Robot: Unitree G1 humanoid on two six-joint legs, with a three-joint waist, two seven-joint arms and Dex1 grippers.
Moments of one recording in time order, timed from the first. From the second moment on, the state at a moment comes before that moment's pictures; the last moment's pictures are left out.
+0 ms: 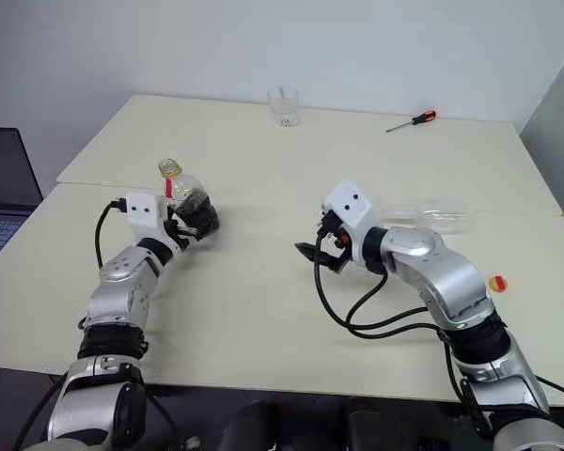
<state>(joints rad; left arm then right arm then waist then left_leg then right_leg) -0.53 0.42 0.23 0.44 -0.20 0.18 -0.41 -0.66 -0.47 0.26 -0.30 0.36 0.86 0.55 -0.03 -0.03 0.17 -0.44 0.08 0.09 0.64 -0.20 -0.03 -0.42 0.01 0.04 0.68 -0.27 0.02</state>
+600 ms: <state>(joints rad) -0.15 0.55 0.21 -0.09 -0.26 0.44 -0.53 -0.59 -0.40 0.08 -0.17 0.39 0.89 0.56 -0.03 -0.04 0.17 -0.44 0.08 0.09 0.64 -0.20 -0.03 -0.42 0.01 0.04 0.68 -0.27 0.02</state>
